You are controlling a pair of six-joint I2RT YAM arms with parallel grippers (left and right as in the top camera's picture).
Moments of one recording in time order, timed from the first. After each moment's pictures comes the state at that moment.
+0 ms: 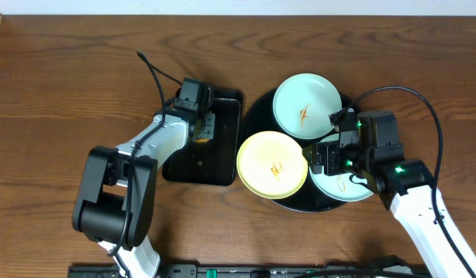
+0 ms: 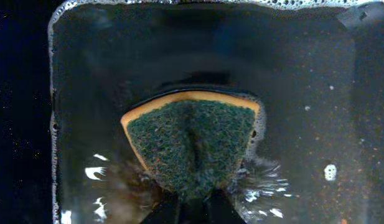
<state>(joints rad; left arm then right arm) -0.26 1.86 1.05 -0.35 -0.04 -0.15 0.23 1.18 0.80 -0.60 -0.33 0.18</state>
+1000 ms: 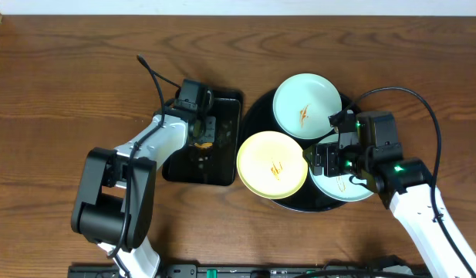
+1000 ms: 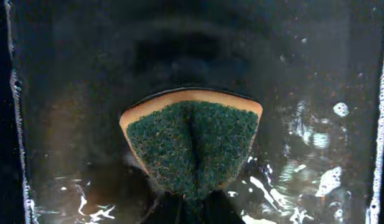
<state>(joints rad) -0.26 1.85 1.05 -0.41 0.04 -0.18 0.23 1.19 0.80 -0.62 -0.33 0.18</state>
